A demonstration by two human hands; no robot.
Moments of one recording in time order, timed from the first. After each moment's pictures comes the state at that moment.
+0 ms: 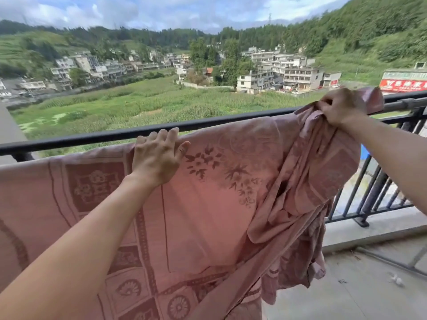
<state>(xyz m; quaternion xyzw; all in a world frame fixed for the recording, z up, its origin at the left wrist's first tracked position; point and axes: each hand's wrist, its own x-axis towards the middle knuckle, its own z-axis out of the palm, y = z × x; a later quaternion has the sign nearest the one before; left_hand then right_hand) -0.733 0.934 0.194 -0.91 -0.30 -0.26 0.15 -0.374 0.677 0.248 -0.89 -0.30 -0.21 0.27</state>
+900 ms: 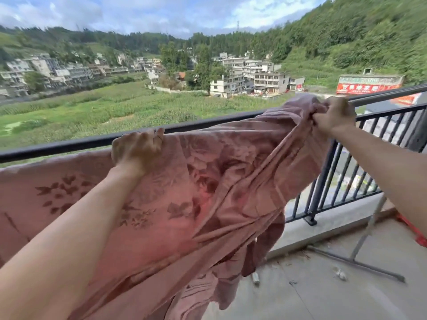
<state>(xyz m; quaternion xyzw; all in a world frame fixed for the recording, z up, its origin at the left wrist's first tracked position) -0.579 0.884 0.210 -0.88 -0.32 -0.34 0.10 -0.283 0.572 0.237 -0.90 -0.14 -0.21 0.36</state>
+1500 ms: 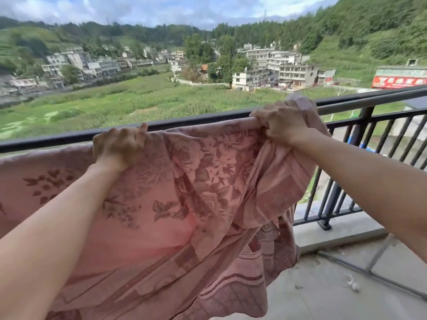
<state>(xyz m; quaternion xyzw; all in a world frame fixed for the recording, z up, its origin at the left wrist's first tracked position) -0.658 1.001 0.227 -0.86 -0.37 -0.33 0.11 -0.360 0.769 0.234 -0.83 -0.49 -0.24 0.08</state>
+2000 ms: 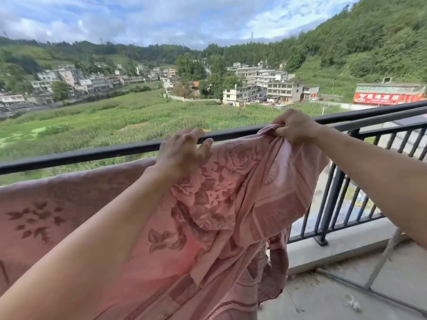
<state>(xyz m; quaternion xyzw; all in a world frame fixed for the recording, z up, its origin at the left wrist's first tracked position) -0.611 1.005 0.267 -0.94 -0.21 -0.26 -0.01 -0.356 0.829 0.291 -0.86 -0.44 -0.05 0.26</state>
